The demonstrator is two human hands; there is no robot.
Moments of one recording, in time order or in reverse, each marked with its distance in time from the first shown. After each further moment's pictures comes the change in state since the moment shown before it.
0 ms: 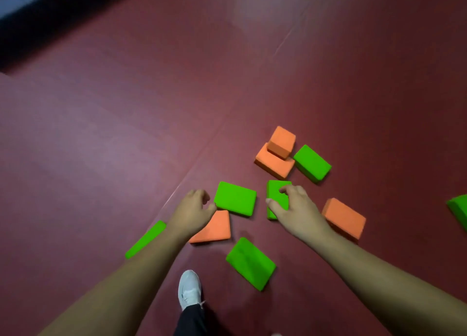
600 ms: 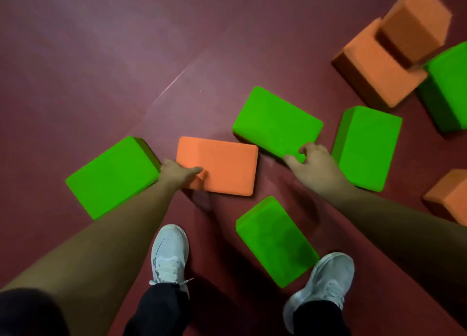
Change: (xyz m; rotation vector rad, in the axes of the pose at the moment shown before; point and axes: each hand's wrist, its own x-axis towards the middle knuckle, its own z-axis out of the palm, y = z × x) left_hand 0.228 -0.362 0.361 -0.256 -0.030 -0.923; right_hand 0.289 0.190 0.409 -0.110 -0.304 0.048
